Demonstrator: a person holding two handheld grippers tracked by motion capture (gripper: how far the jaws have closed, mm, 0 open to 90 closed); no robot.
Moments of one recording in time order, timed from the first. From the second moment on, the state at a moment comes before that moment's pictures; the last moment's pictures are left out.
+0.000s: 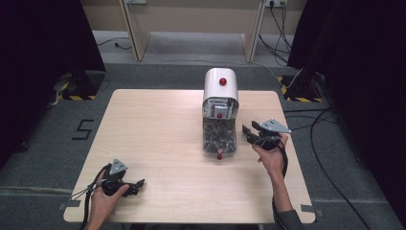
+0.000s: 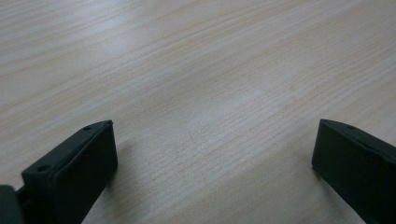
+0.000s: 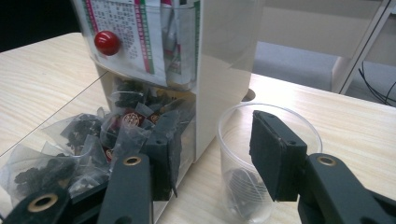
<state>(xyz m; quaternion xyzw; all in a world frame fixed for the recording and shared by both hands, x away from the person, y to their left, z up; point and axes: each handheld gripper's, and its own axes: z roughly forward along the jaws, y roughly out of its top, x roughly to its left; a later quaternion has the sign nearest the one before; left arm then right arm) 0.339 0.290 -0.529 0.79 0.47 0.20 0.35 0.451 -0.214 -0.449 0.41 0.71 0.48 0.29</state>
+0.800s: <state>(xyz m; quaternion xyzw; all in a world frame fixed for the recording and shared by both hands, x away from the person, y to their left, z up) 0.339 0.290 -0.529 0.79 0.47 0.20 0.35 0.439 -0.214 -0.448 0.42 0.72 0.47 0.30</state>
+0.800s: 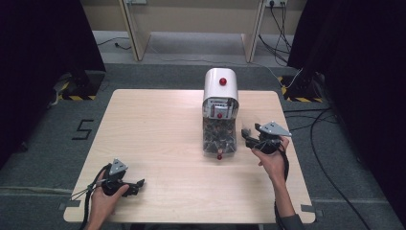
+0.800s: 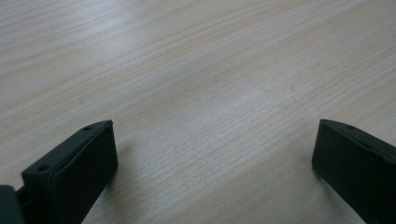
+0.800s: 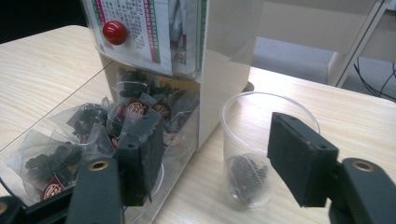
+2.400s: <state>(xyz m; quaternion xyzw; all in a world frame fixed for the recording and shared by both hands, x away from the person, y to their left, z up) 0.339 0.290 -0.529 0.79 0.47 0.20 0.35 0.410 -0.204 -0.447 0.40 0.74 0.46 0.29</state>
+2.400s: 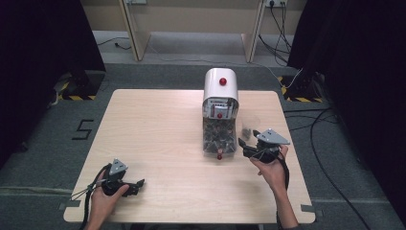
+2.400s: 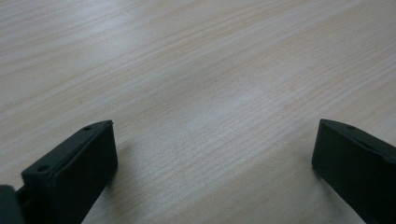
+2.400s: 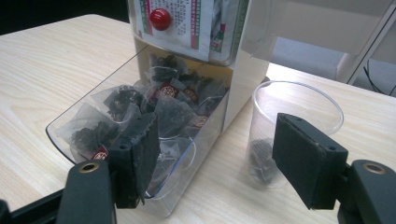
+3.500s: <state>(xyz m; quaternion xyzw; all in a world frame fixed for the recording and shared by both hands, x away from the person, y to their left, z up) 0.339 0.290 -0.529 0.79 0.47 0.20 0.35 0.388 -0.201 -0.457 0.38 0.75 0.46 0.28</state>
